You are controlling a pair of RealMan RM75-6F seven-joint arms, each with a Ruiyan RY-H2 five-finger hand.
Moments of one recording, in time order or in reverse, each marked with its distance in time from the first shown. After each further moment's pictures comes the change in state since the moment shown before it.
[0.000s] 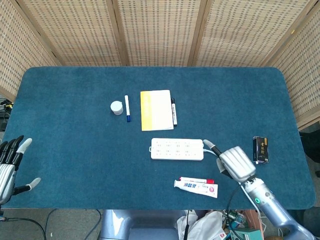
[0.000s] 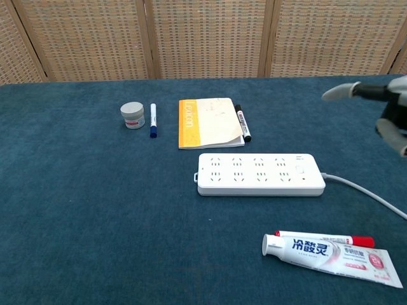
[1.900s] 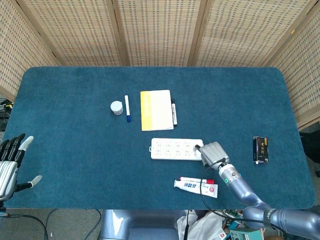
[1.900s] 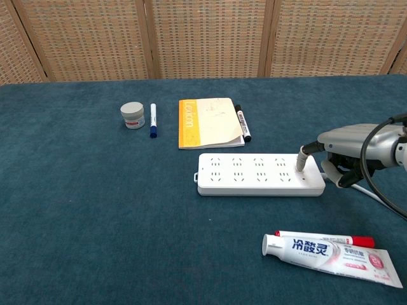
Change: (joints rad) left arm -0.020 -0.005 -0.002 -0.008 -0.038 -0.012 0.022; right arm 0.291 -0.234 -0.073 0.153 0.603 -0.143 -0.323
